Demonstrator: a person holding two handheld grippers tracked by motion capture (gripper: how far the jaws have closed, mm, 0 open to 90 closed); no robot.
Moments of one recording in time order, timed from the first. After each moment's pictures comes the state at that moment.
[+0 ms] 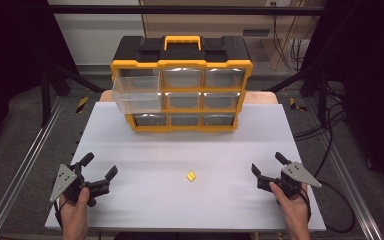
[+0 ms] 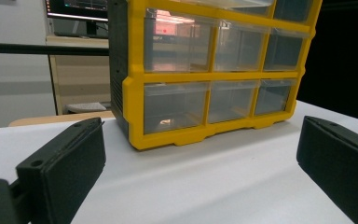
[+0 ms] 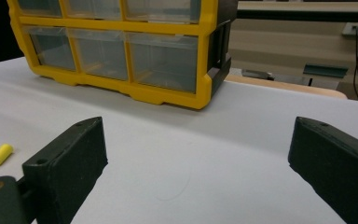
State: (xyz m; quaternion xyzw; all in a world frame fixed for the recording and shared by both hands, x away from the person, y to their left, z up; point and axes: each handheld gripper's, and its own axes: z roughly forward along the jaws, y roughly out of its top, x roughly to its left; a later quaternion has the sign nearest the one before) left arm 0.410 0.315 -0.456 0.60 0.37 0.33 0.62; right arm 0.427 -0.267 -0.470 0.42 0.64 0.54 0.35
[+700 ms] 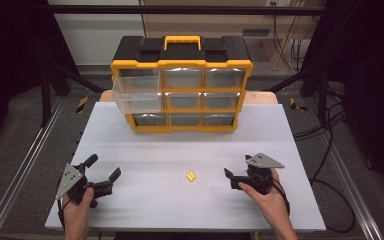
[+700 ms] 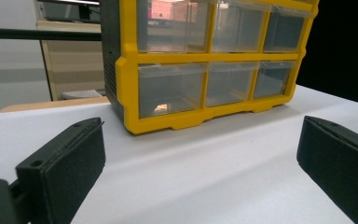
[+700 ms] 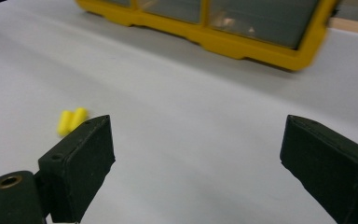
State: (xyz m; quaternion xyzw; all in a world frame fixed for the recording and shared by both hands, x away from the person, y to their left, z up) left arm 0.416 0.308 -0.464 0.63 0.37 0.32 0.60; right arm 0.442 -0.189 -0.451 0.42 0.75 0.45 0.23
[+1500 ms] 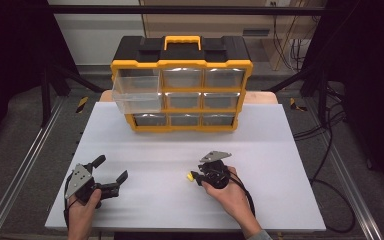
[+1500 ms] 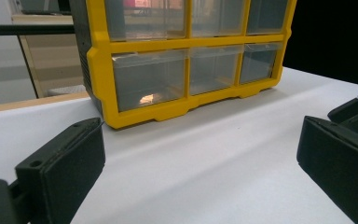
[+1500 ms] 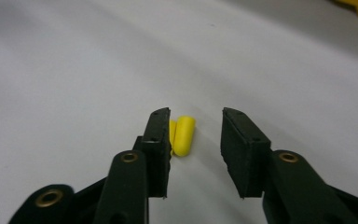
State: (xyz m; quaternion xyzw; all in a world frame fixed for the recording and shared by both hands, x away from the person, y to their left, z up) left arm 0.418 0.294 -0.466 0.66 0.35 0.31 0.59; right arm 0.465 -0.084 -0.461 0.39 0.83 0.39 0.13
